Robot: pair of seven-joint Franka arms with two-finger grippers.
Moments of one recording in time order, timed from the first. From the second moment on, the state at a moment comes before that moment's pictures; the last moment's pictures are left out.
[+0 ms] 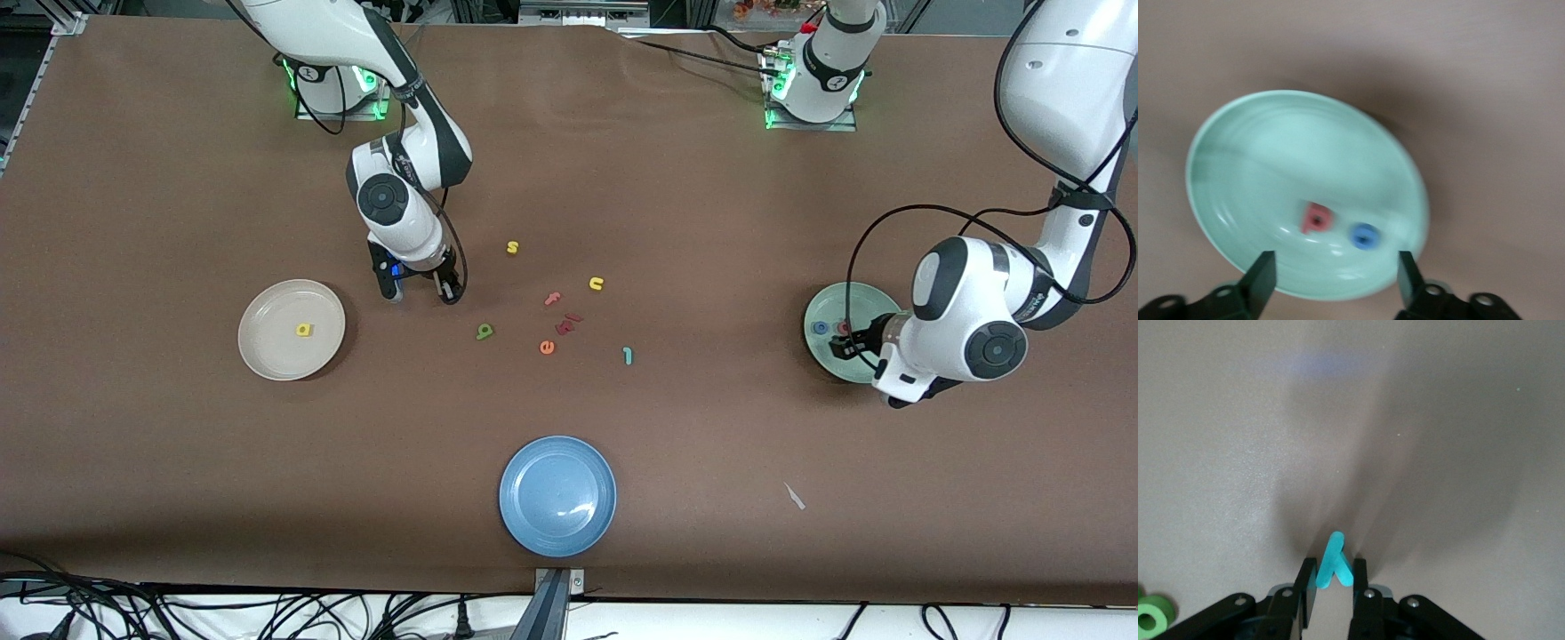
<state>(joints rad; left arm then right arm) 0.27 0.59 -0.39 -1.69 0.19 1.90 -0.62 0.66 0.45 -0.10 -2.19 0.23 2.63 1.58</state>
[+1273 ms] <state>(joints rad) -0.25 0.91 -0.40 -1.34 0.19 2.13 -0.80 0.67 0.40 -0.32 -2.08 0.23 2.32 0.68</state>
